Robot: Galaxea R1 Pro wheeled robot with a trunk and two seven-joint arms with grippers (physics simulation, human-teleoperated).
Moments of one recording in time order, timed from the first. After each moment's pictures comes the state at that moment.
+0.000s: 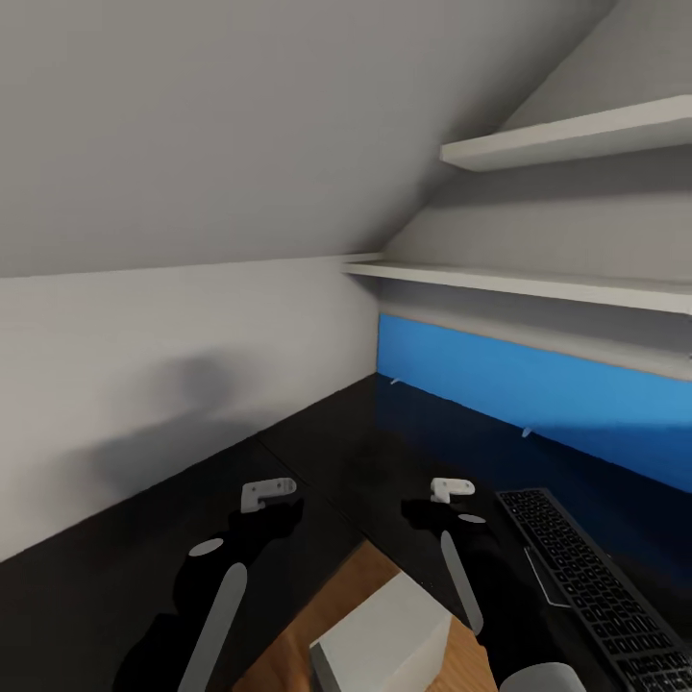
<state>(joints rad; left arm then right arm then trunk) -0.24 -0.11 -0.20 -1.59 0.31 0.70 0.30 -0.45 0.13 0.02 -1.15 -0.04 0.61 -0.09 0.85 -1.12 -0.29</state>
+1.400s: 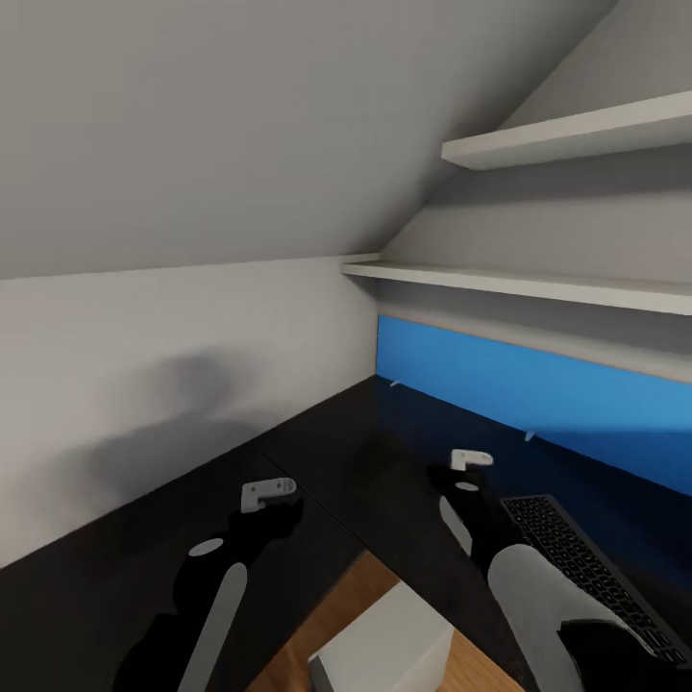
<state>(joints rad) -0.24 -0.11 -0.20 -1.59 0.31 0.70 0.30 -0.82 0.06 0.00 -0.44 -0.04 0.12 -0.32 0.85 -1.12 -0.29</state>
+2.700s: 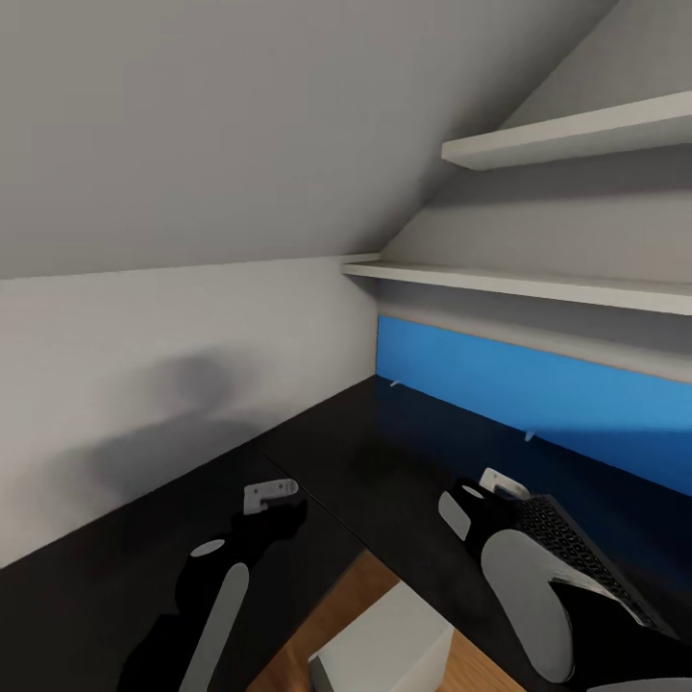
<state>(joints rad) -0.24 -0.12 -0.20 -1.58 0.34 0.70 0.30 -0.92 0.09 -0.24 -0.21 -0.14 -0.08 -0.69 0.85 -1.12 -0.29</state>
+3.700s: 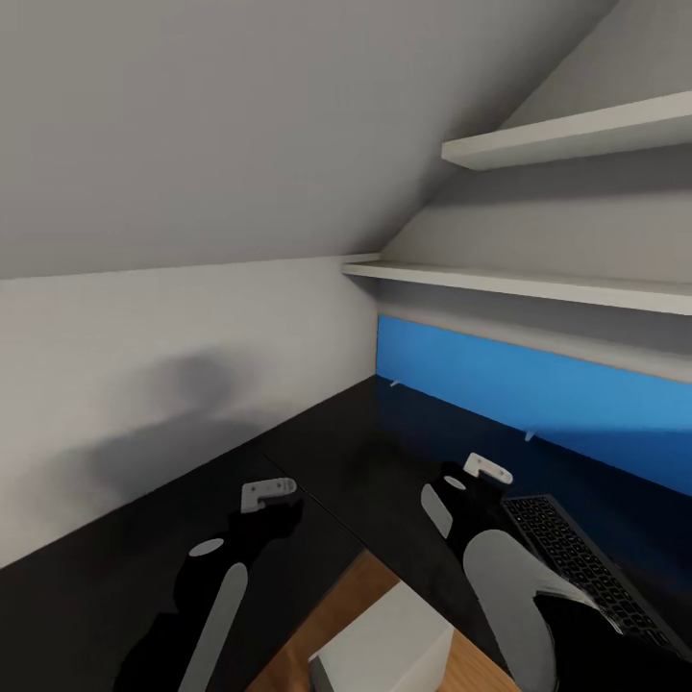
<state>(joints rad) -0.24 -0.11 -0.20 -1.59 0.30 0.70 0.30 -0.89 0.16 -0.20 -0.34 -0.11 -0.10 -0.71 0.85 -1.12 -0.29</state>
